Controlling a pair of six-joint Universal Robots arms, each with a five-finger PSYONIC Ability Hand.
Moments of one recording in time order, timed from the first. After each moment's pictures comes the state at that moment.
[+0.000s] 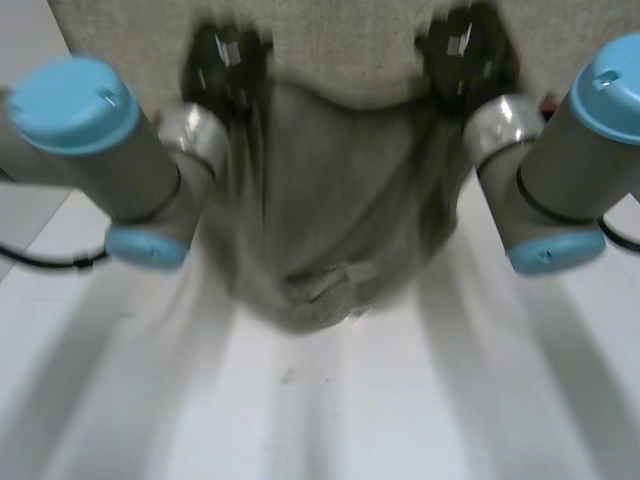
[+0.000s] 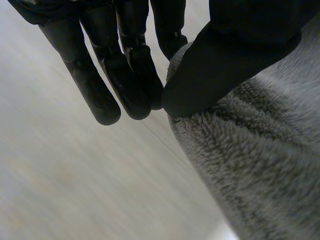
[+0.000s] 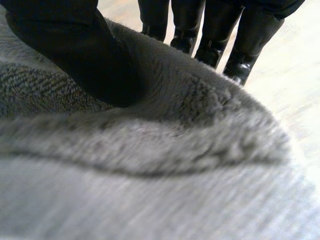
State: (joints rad) left arm 4.19 -2.18 -0.99 3.45 -1.54 3.61; right arm 2.05 -1.08 1.10 -0.26 1.54 2.43; left_hand 1.20 1.22 1.22 1.22 1.04; right_hand 0.98 1.18 1.19 1.19 0.99
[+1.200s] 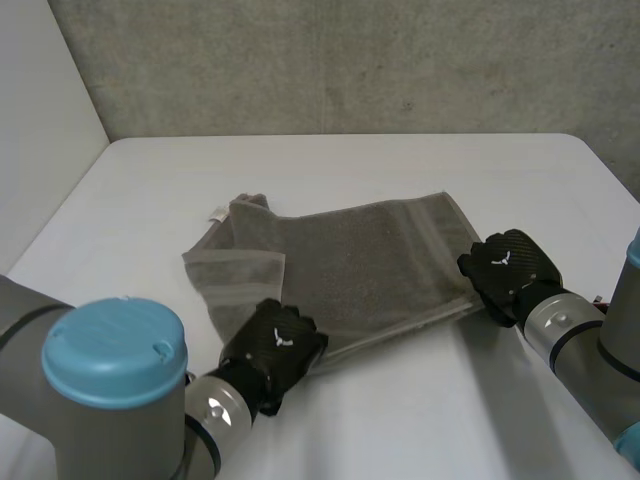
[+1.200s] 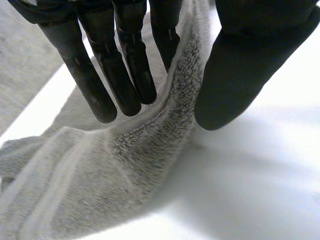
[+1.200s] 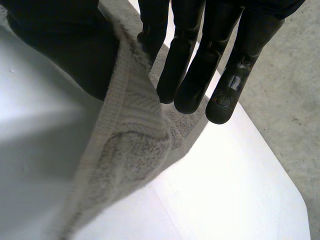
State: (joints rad) left arm 3.96 -1.88 -1.78 3.22 -1.57 3.66; right arm 1.88 -1.32 1.82 -0.16 1.43 2.45; left_hand 0.93 0.93 0.93 0.93 0.77; right_hand 0.98 1.18 1.19 1.20 1.00
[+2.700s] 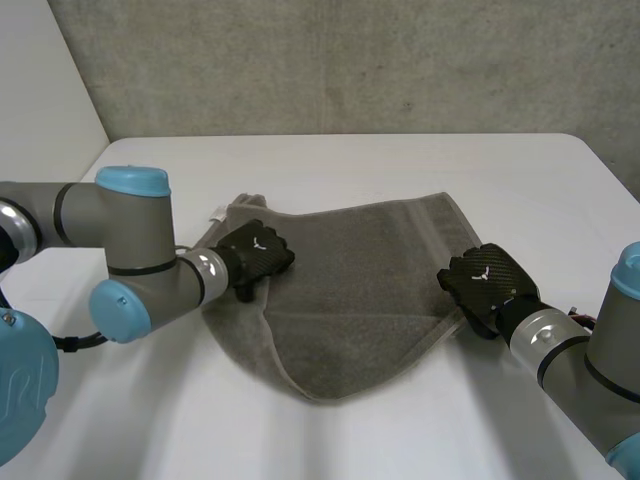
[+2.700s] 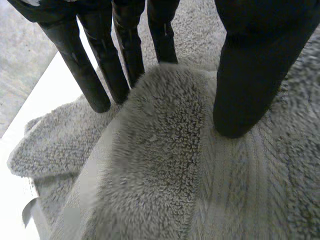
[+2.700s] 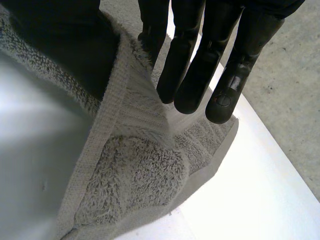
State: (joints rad) left arm 4.31 -2.45 -1.01 2.94 -1.21 3.97; right arm 1.86 -1.26 1.88 -0.27 1.31 2.44; left_hand 0.65 0.65 0.65 0.63 0.46; right_hand 0.98 1.18 1.19 1.20 1.00
